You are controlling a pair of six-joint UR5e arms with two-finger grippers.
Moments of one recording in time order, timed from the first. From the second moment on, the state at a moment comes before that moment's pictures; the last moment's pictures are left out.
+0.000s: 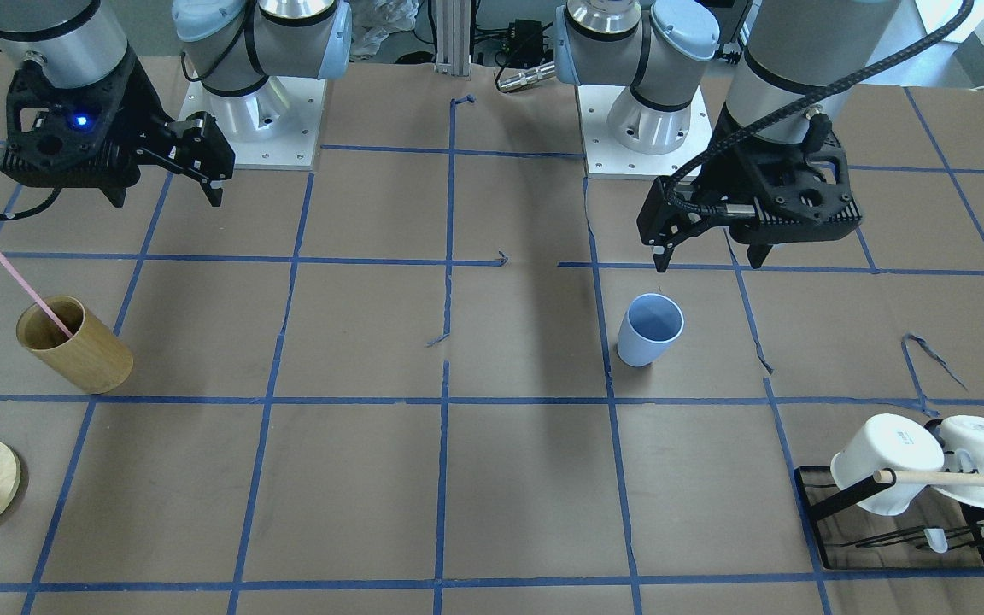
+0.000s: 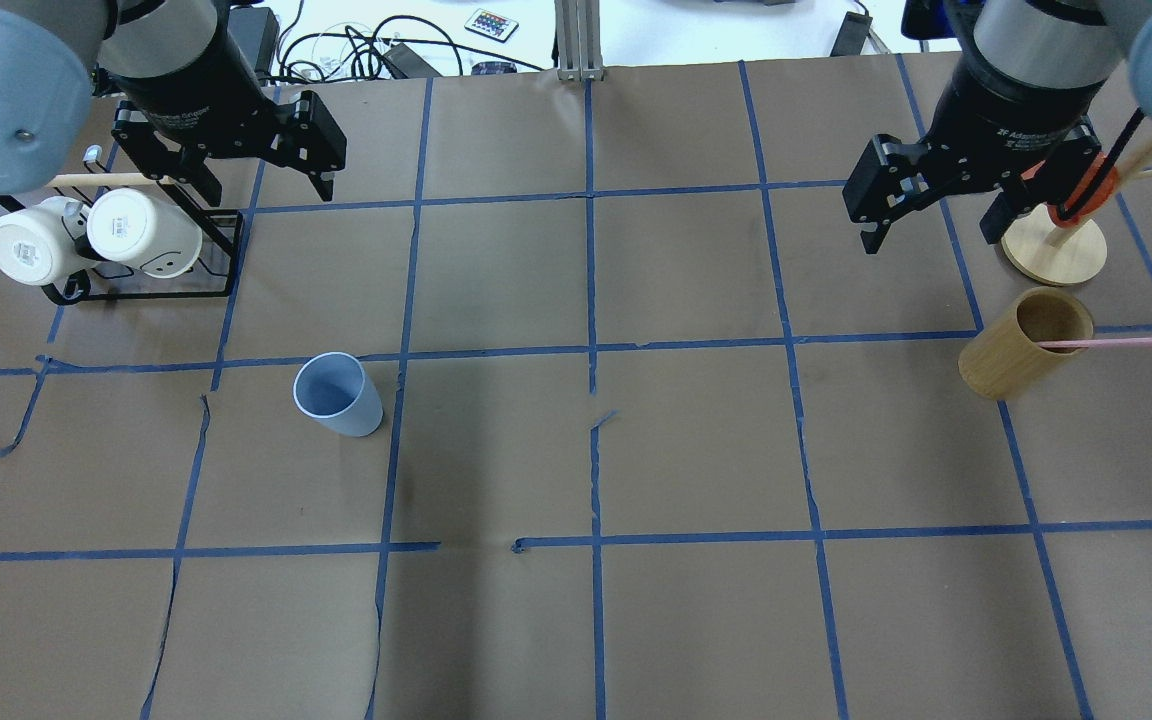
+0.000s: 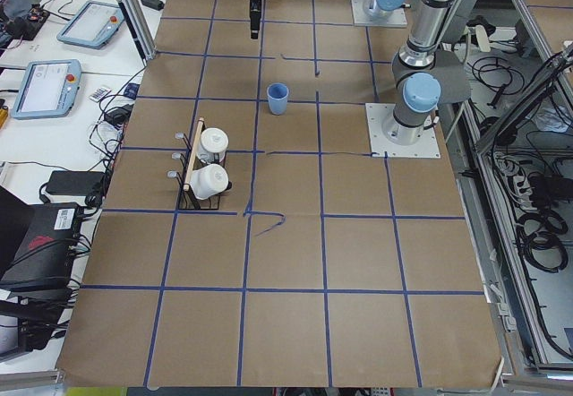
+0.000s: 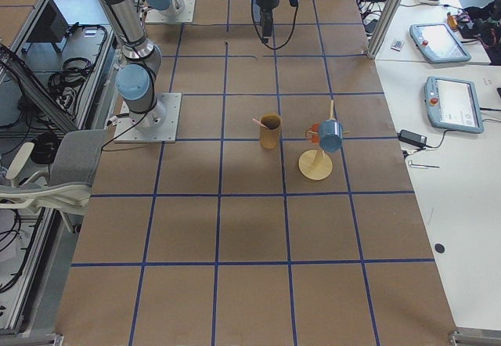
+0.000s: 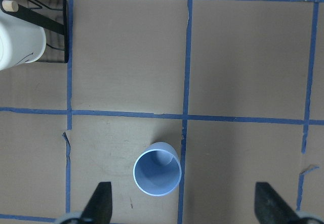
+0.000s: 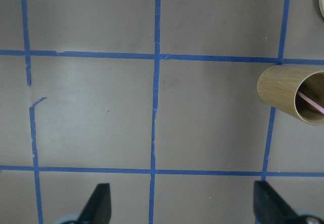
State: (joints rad) left arm -1.58 -1.64 -1.50 -1.49 1.63 -0.05; right arm 1.52 -1.60 1.57 -1.50 -1.59 -0.09
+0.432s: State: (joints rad) left arm -1.58 -1.62 -1.50 -1.49 1.63 -0.05; right arm 1.52 -1.60 1.57 -1.50 -1.58 -0.09
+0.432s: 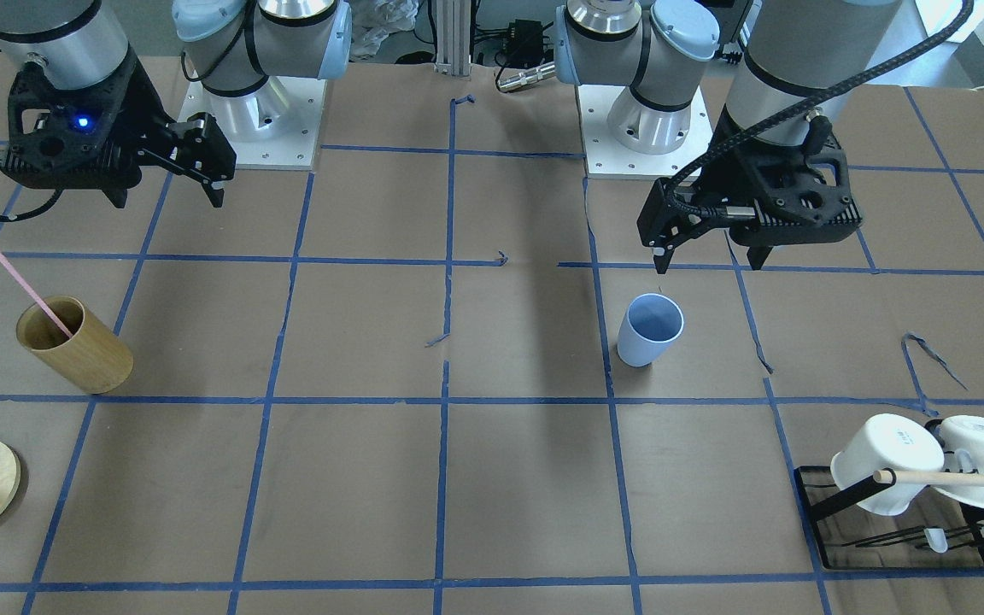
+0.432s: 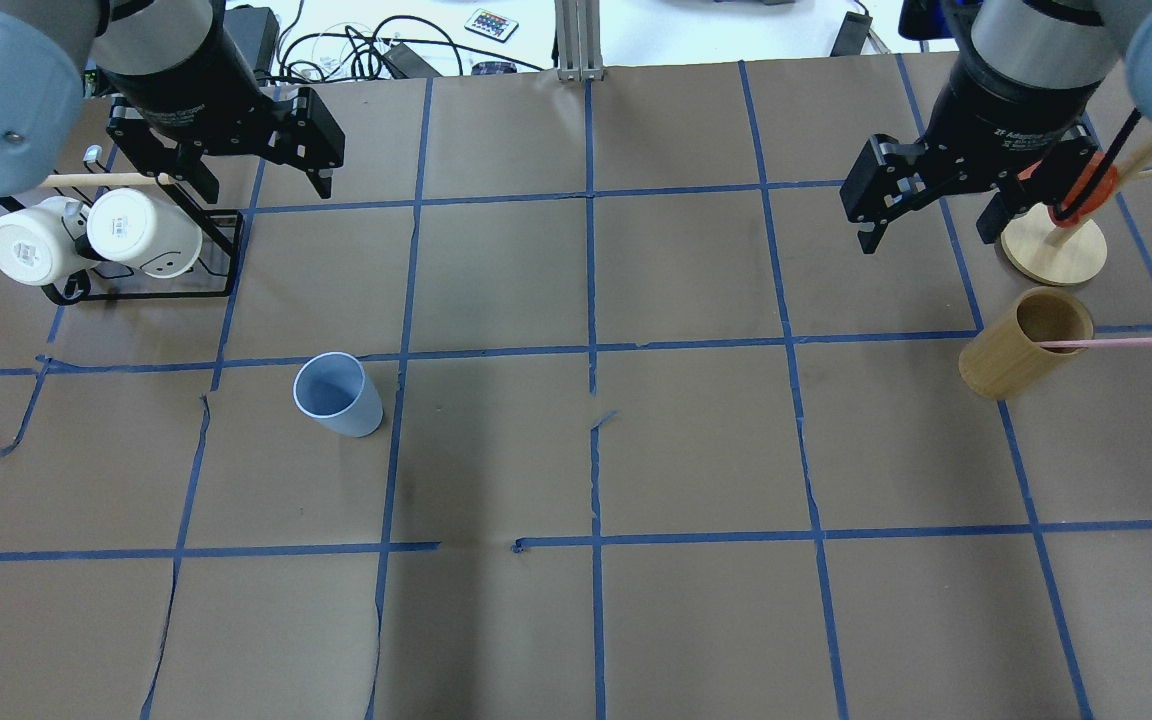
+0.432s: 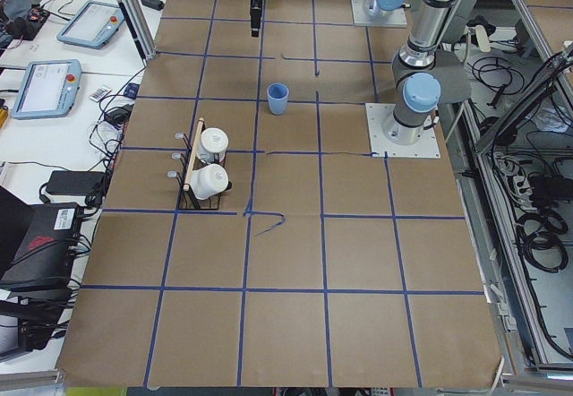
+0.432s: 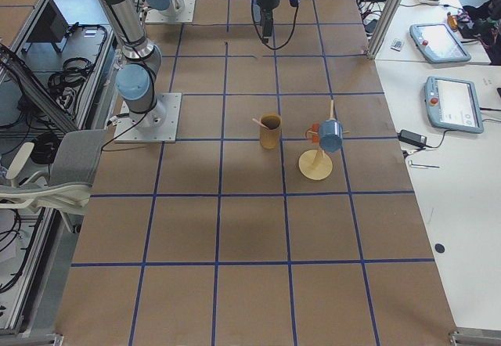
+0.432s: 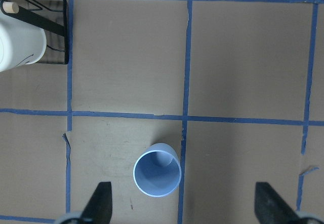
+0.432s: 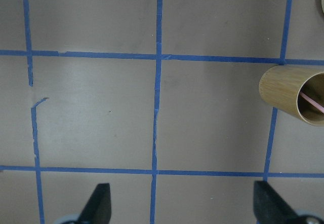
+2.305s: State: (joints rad) left arm -1.37 -1.67 -1.89 -1.23 1.60 0.05; right arm 1.52 -1.60 1.57 -1.50 -1.60 -0.09
